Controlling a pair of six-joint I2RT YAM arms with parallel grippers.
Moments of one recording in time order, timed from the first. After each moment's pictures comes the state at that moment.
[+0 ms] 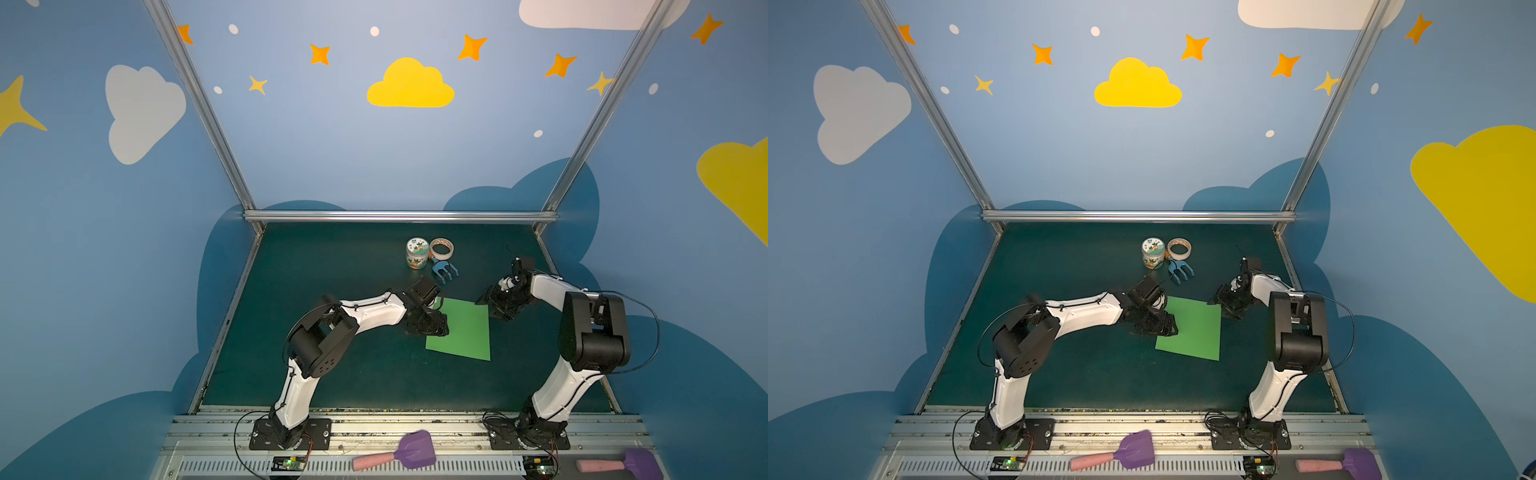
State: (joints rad) left arm -0.84 2.03 1.37 -0.42 0.33 -0.70; right arm 0.01 1.81 1.09 -0.65 -0.44 0.51
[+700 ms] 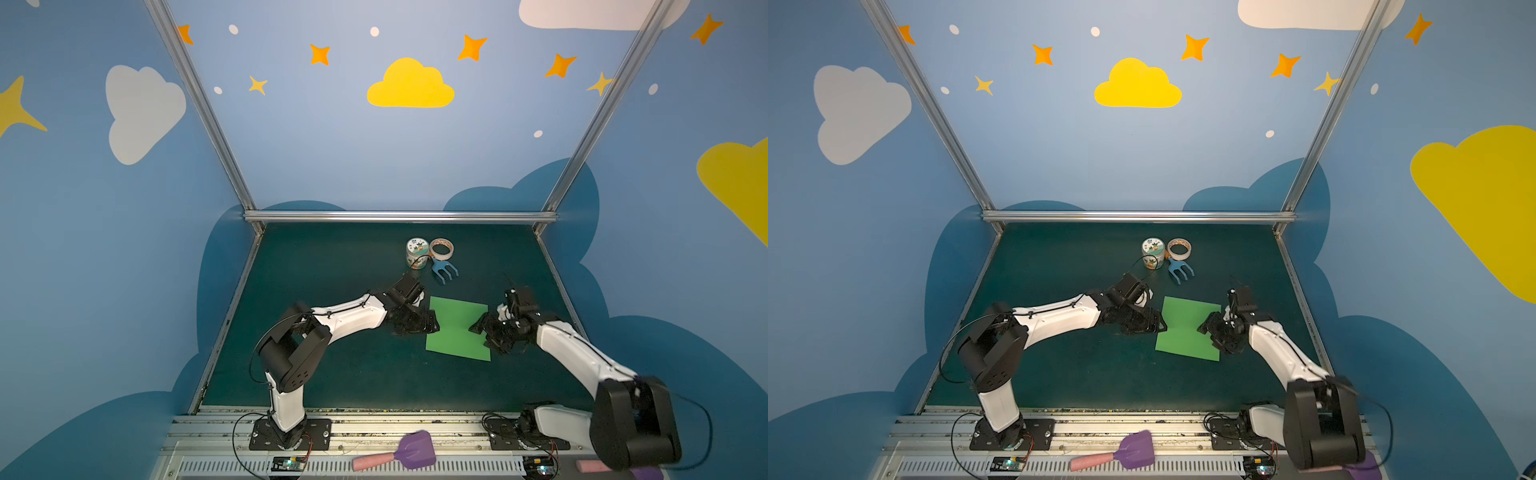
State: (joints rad) left arm -0.80 1.84 1.23 -0.40 0.38 -0.76; right arm 0.17 1.16 0.61 -0.63 -0.35 0.81
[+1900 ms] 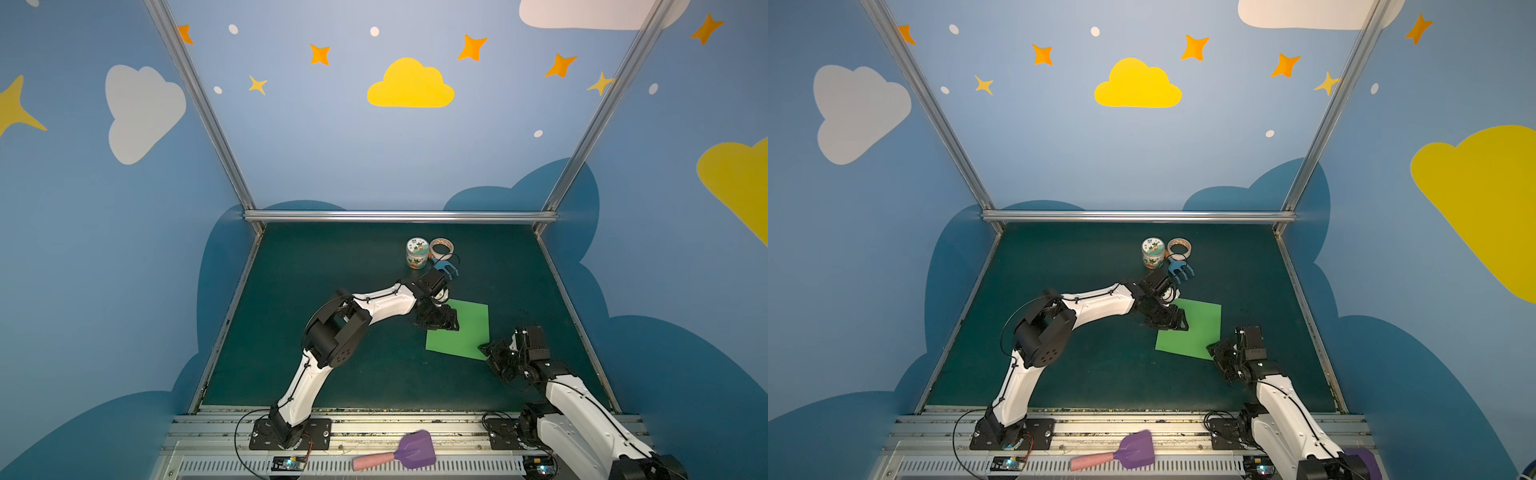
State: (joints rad) left arm -0.83 2.19 1.61 -0.51 0.45 -0.62; right arm 0.15 0.84 0.26 -0.42 -0.27 1.12
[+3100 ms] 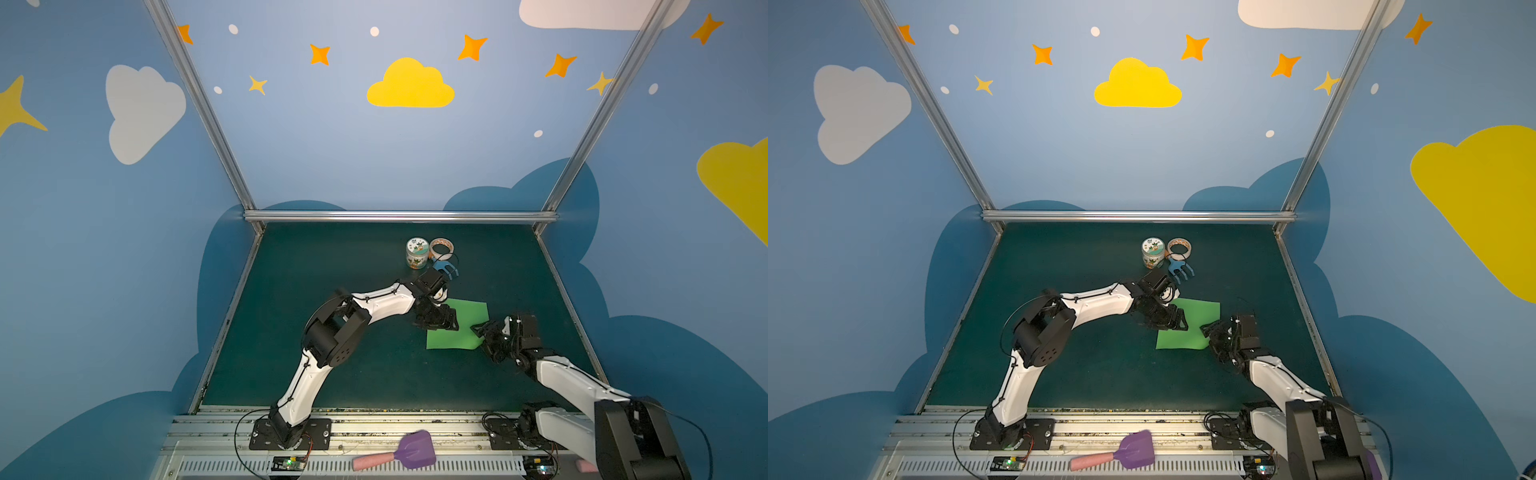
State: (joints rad) left arm -0.81 2.19 1.60 -0.50 0.48 -0.60; right arm 0.17 1.18 0.30 0.02 -0.32 1.10
